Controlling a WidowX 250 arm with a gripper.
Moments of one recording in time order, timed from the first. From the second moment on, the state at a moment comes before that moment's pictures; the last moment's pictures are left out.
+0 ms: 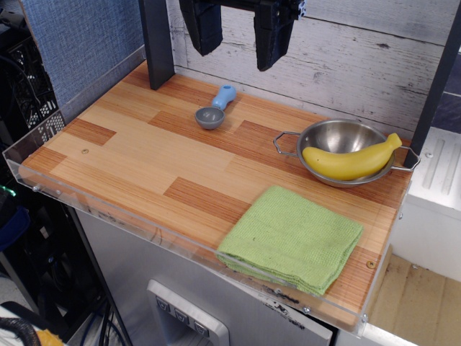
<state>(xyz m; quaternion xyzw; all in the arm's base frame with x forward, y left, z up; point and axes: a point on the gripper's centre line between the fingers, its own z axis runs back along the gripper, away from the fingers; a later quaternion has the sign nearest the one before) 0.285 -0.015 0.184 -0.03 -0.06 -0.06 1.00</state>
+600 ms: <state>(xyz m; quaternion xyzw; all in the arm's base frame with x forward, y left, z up) 0.303 0.002 0.151 -0.02 -0.05 -0.04 1.00</state>
